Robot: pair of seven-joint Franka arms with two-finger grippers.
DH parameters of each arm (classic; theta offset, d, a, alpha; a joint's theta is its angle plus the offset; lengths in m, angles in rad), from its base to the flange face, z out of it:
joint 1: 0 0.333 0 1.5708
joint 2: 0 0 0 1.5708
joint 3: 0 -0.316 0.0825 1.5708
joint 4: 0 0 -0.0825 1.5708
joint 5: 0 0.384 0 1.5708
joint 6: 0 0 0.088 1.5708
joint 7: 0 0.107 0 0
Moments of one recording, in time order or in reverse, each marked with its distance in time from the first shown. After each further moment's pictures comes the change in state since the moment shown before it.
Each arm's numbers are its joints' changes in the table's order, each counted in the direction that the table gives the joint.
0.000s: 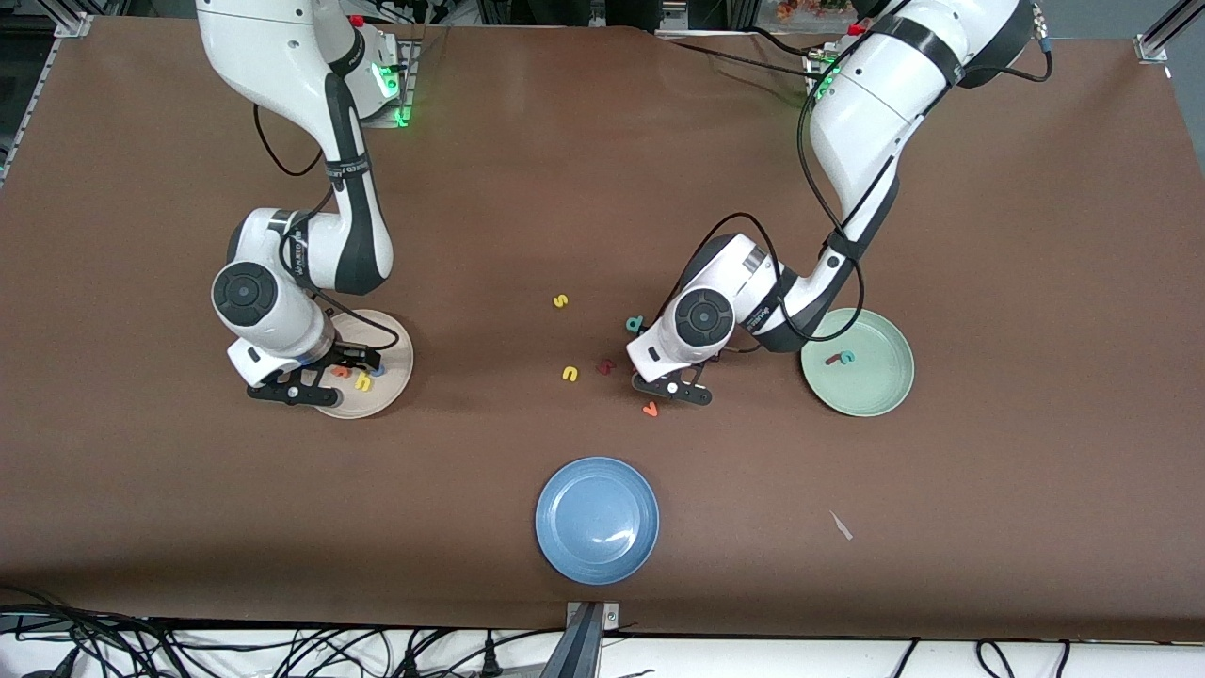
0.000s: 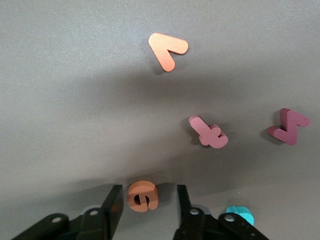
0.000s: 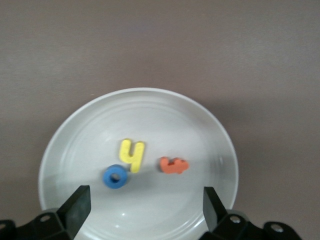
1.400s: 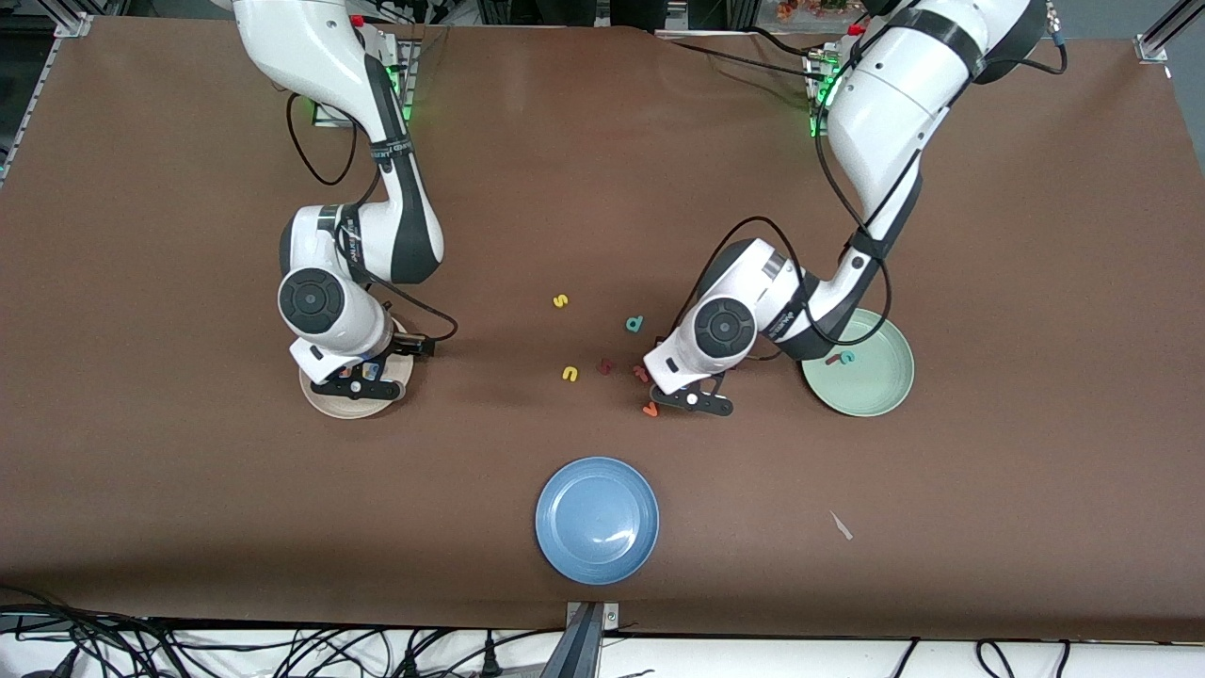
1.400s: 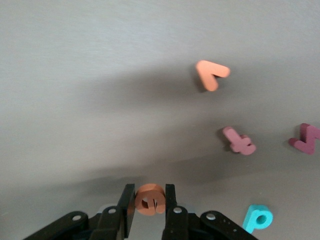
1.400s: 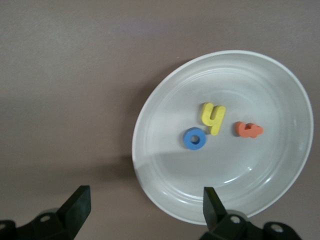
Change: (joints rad) left arm 0.044 0.036 -0.005 -0.034 0.012 -0.091 0.003; right arm 0.048 -0.016 -0.059 -0.103 0.000 -0.166 0.091
